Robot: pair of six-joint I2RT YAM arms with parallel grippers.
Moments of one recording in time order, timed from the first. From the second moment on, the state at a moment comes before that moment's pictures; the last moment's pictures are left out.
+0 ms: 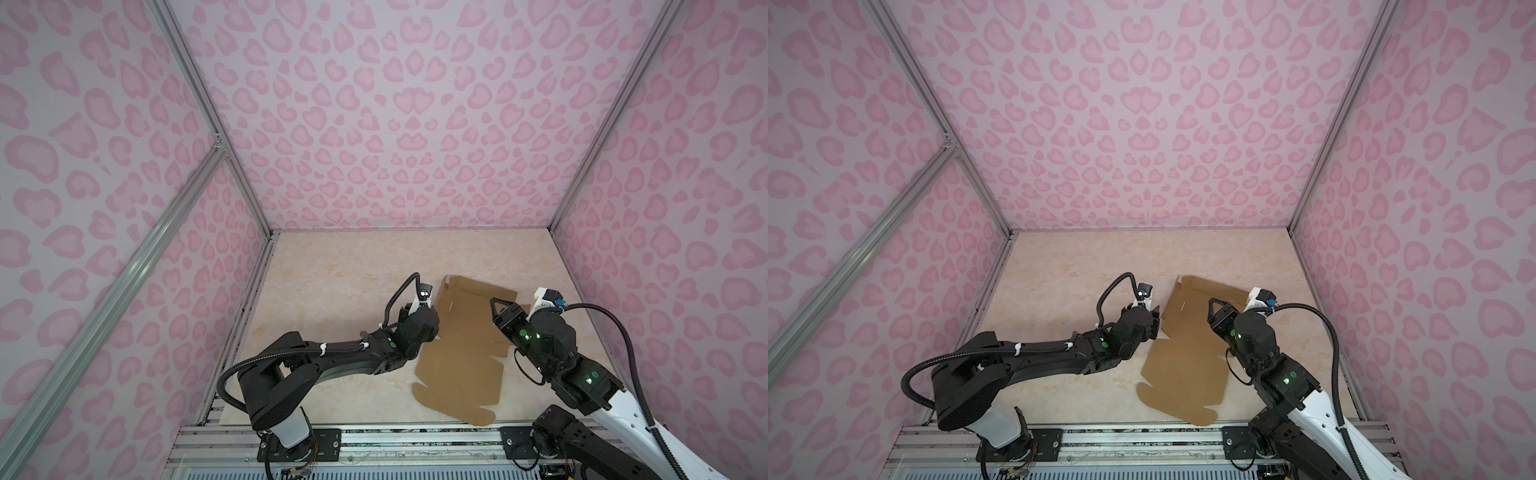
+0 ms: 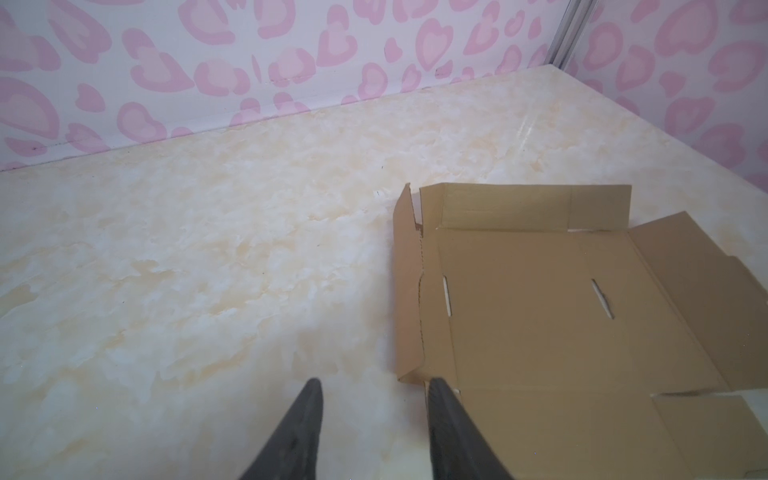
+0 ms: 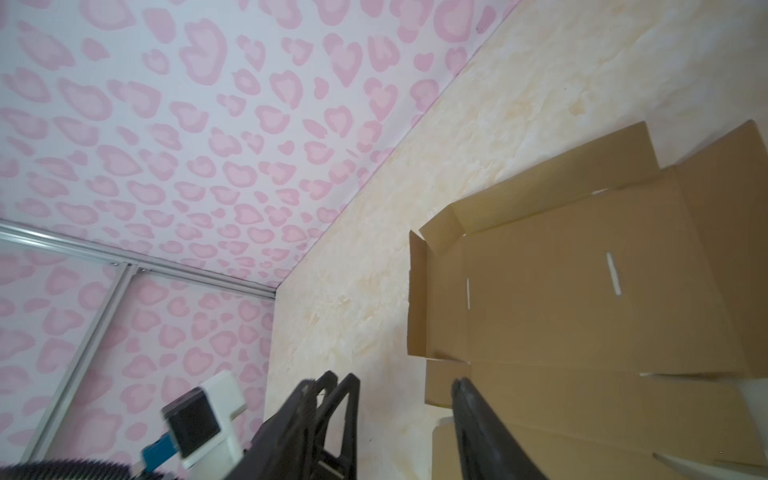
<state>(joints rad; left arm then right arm) -1.00 1.62 0.89 0.20 -0.54 -0.34 0.49 0.73 0.67 -0.38 0.23 1.08</state>
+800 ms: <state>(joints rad) -0.77 1.75 1.14 -0.13 0.10 -0.41 0.25 1.57 1.31 -0.80 0.02 1.13</state>
